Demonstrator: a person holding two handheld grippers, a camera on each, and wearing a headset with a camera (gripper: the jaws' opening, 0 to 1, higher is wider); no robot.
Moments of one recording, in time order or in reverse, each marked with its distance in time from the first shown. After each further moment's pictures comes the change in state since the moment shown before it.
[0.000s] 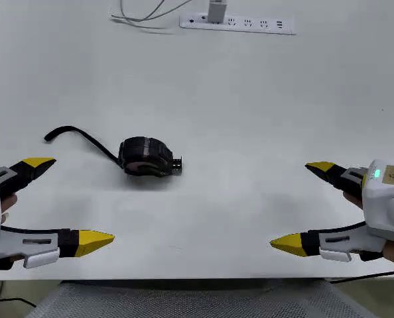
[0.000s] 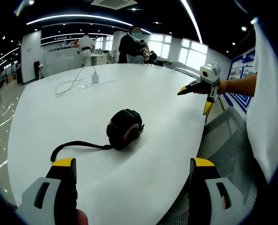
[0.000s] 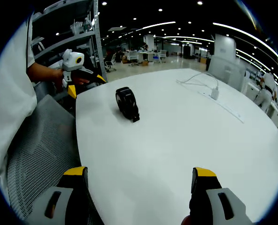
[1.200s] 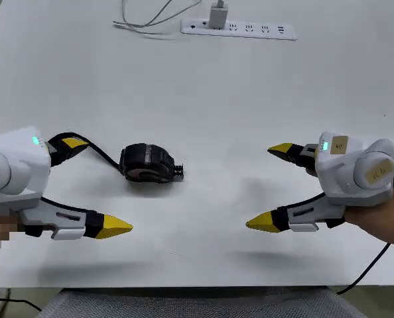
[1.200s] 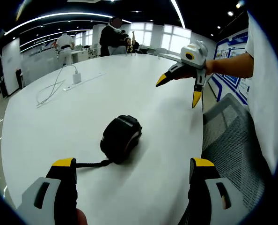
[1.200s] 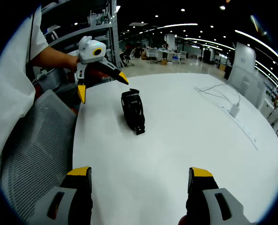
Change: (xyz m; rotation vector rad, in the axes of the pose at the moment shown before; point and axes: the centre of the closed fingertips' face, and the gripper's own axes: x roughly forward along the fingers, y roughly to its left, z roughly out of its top) left arm 0.046 0.004 0.016 0.149 0.107 -0.120; right arm 0.049 -0.010 0.038 -0.142 0.035 0.118
